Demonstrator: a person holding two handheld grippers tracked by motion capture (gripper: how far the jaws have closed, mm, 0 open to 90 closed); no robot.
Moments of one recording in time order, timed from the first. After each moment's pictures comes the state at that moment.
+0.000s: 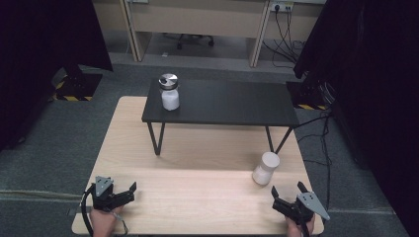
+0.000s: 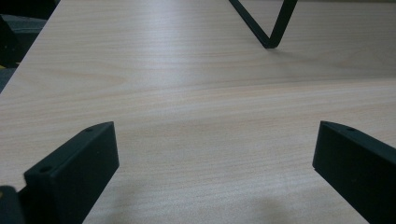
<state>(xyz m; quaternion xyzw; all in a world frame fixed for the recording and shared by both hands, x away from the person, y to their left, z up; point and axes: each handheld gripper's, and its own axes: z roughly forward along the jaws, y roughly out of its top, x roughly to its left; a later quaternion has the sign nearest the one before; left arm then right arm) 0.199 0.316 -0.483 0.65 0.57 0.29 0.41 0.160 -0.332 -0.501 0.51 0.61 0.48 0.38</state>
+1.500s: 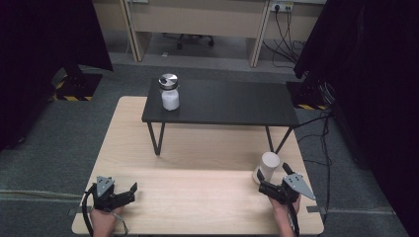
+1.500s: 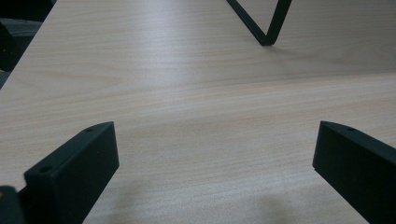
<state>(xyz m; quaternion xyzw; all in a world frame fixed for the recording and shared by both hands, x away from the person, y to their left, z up) 0.199 0.315 -0.483 0.65 0.56 0.30 0.41 0.204 -0.307 -0.484 0.47 0.61 0.53 0.37</state>
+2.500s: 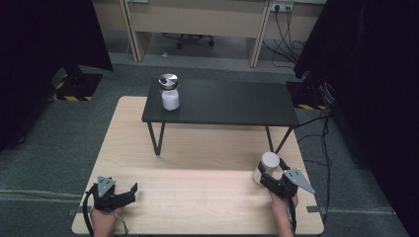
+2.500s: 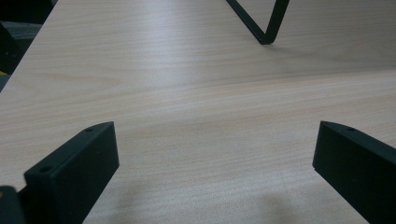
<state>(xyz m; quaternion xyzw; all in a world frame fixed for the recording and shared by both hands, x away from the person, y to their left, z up) 0.198 0.313 -0.483 0.66 0.56 0.30 0.41 0.223 -0.313 -0.491 0.48 0.59 0.55 0.34</state>
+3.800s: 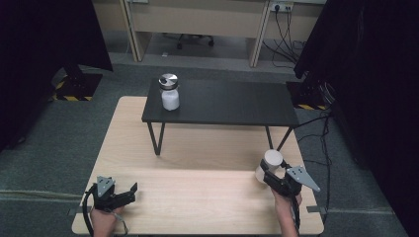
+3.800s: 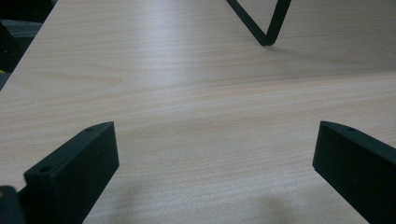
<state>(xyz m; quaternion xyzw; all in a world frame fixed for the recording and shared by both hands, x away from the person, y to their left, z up) 0.199 0.314 -0.483 0.65 0.56 0.30 0.41 0.218 -0.318 -0.460 0.46 0.61 0.55 0.34</state>
